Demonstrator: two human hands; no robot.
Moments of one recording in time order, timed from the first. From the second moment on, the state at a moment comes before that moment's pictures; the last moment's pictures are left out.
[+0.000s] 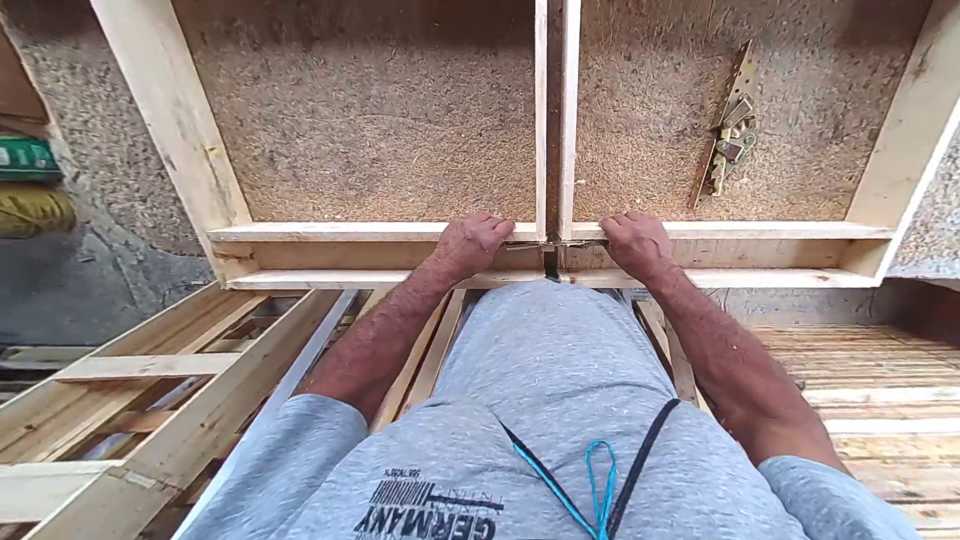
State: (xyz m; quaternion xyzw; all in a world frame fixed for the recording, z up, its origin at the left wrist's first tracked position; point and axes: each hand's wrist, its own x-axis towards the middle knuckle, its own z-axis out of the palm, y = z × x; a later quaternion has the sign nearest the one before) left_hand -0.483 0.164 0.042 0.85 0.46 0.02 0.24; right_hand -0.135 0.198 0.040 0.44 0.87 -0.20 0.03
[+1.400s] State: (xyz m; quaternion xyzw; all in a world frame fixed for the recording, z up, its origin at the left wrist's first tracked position) left_hand -0.425 0.151 0.037 0.80 0.57 -0.01 0.18; right_hand -0.169 0.189 0.041 0.44 0.88 -0.19 0.04
